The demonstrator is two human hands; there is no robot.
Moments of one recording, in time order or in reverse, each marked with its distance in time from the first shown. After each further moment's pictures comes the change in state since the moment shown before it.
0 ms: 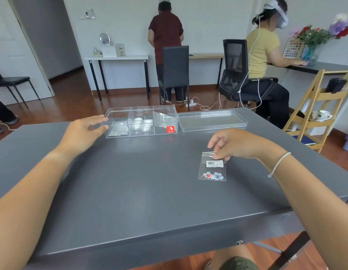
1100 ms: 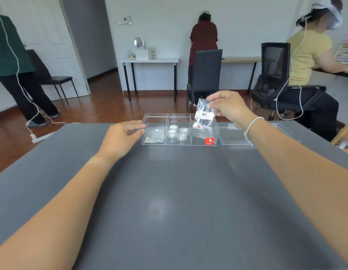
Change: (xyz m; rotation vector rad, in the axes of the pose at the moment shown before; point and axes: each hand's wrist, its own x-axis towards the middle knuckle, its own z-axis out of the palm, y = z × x) left_hand 0.011 -0.017 0.003 -0.108 0.072 0.006; right_hand 0.148 -0.093 0.001 0.410 0.429 -0.201
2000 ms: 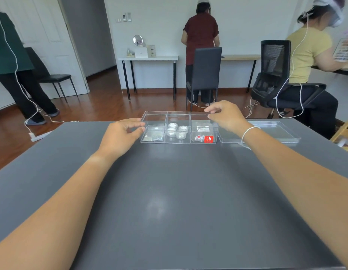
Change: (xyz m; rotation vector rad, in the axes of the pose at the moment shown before) left_hand 0.002 0.000 0.005 -0.012 0.014 -0.003; right_hand -0.003 0.034 0.005 -0.367 -0.008 -0.117
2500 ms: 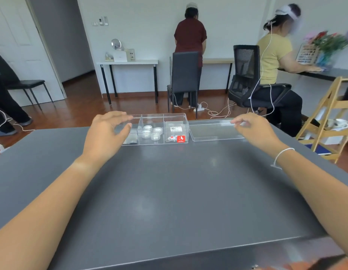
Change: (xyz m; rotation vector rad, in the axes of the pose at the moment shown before) left_hand -0.021 0.053 0.009 0.219 0.092 0.212; right_hand -0.072 0.082 -0.088 -0.091 0.161 0.048
